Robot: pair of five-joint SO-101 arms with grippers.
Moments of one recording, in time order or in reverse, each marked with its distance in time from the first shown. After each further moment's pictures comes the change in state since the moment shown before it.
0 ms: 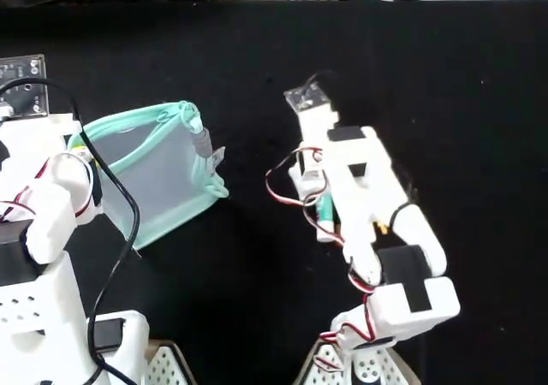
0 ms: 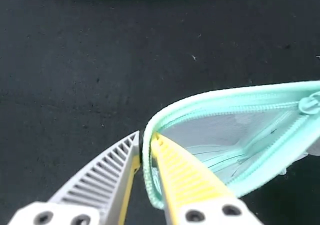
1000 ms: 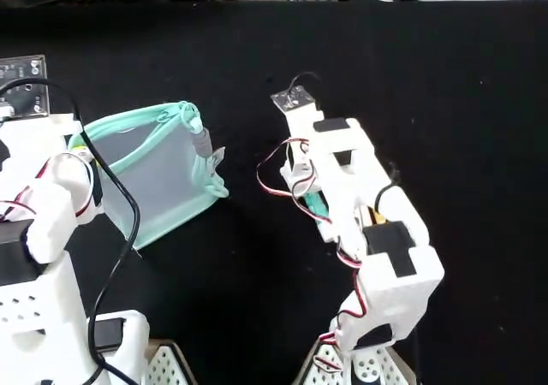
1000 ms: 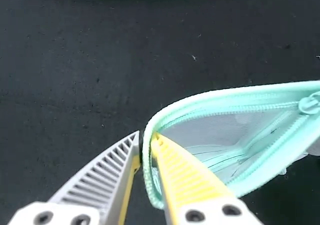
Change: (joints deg) left arm 0.0 0.0 0.0 0.0 0.0; right arm -1.4 10.4 -8.2 0.9 1.1
